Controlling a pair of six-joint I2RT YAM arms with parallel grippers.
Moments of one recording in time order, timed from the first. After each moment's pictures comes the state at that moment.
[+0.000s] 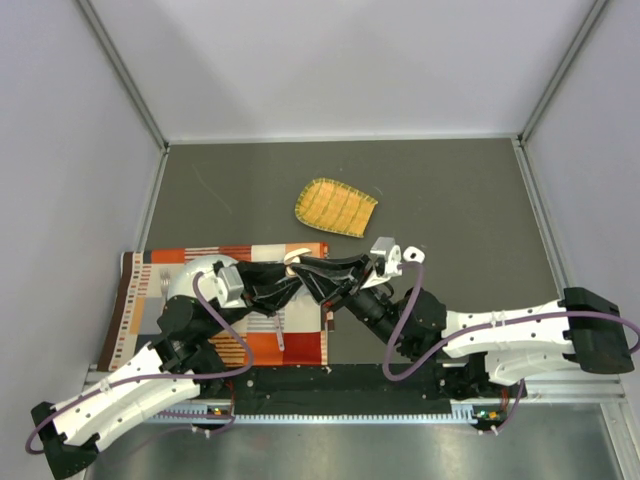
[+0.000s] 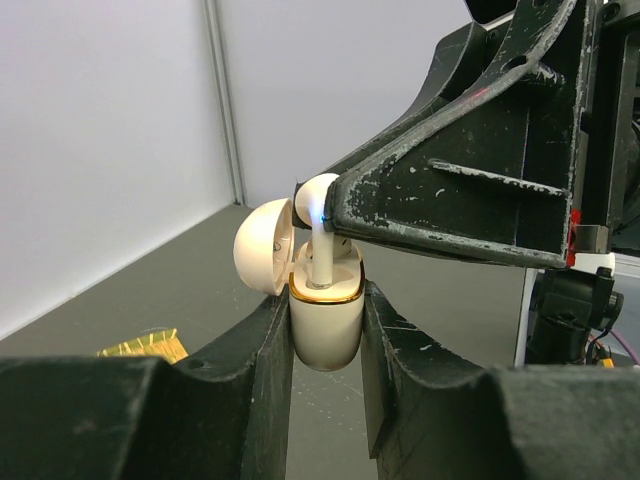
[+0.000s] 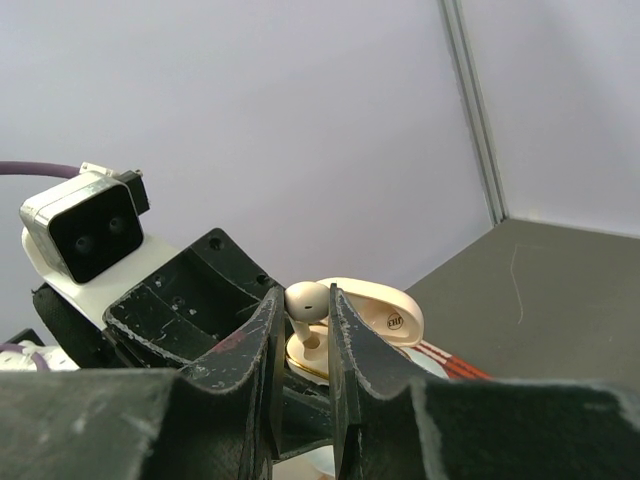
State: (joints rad) left arm -0.91 0.40 0.38 0.41 0.21 -0.05; right arm 1.44 1.22 0.70 1.05 0.48 0.14
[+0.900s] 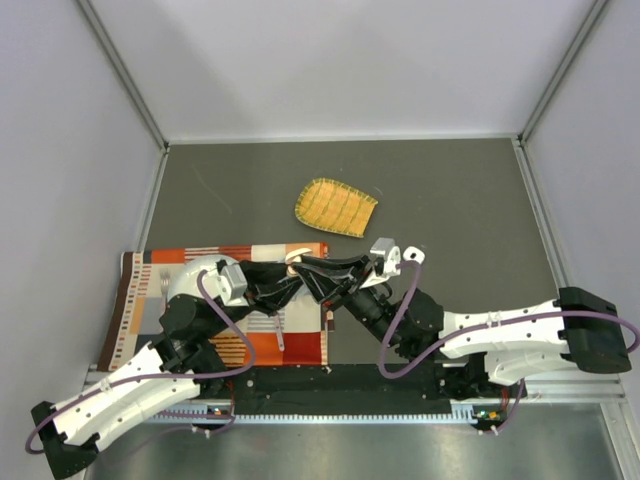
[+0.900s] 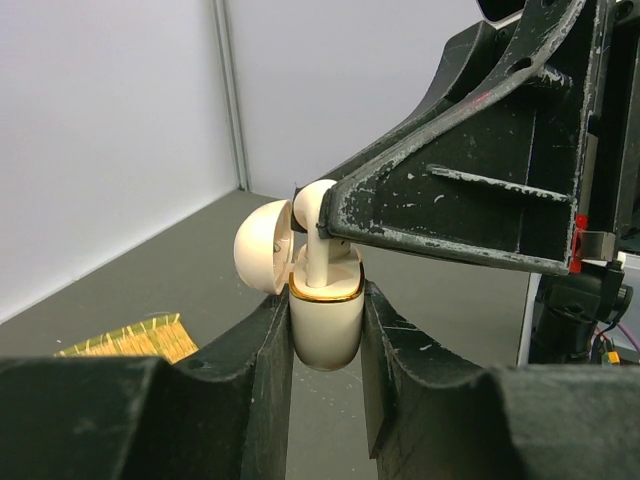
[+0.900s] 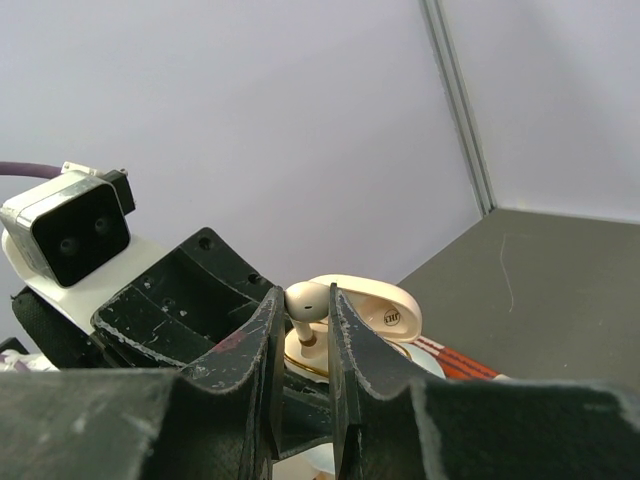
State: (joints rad) left arm -0.91 0.39 0.38 0.39 0.19 -0.05; right arm 1.44 1.24 0.68 1.07 0.52 0.16
